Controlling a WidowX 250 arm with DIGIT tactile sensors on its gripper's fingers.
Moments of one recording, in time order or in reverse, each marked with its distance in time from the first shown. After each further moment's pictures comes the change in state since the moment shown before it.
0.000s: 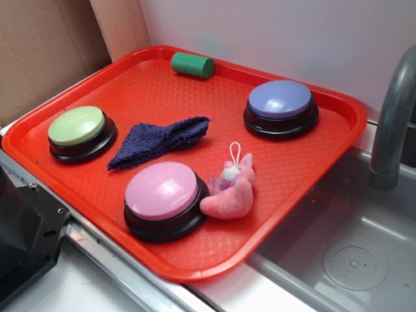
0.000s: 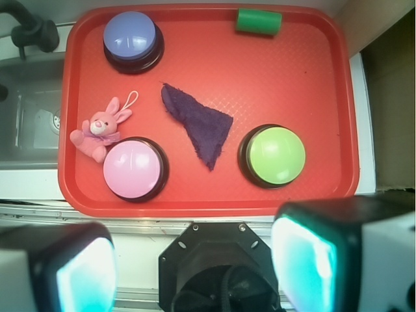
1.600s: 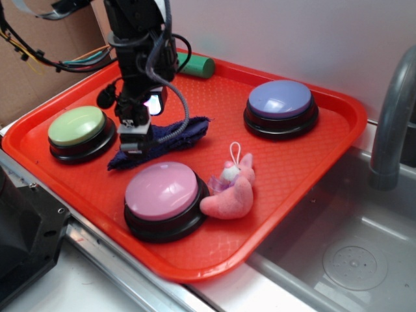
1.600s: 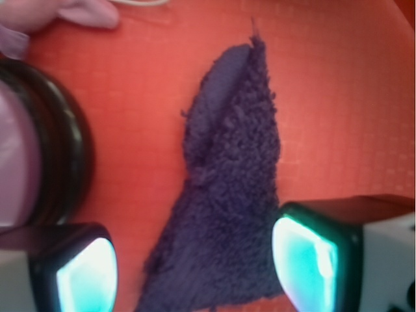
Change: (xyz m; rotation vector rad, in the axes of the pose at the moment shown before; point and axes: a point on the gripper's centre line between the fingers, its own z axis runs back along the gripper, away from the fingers) arm 0.066 0.008 -0.204 0.036 0.144 -0.886
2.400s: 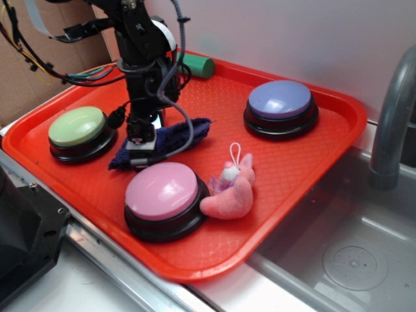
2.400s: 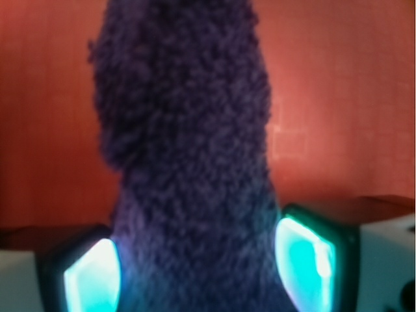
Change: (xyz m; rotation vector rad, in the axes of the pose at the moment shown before) arm -0.002 0.016 -0.035 -0.032 -0.027 0.129
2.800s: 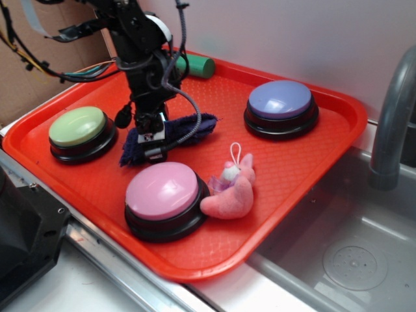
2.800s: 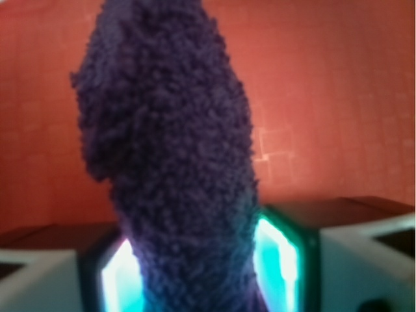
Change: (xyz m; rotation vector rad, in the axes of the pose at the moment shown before) arm -0.007 -0.001 0.003 0.025 -0.036 0.088
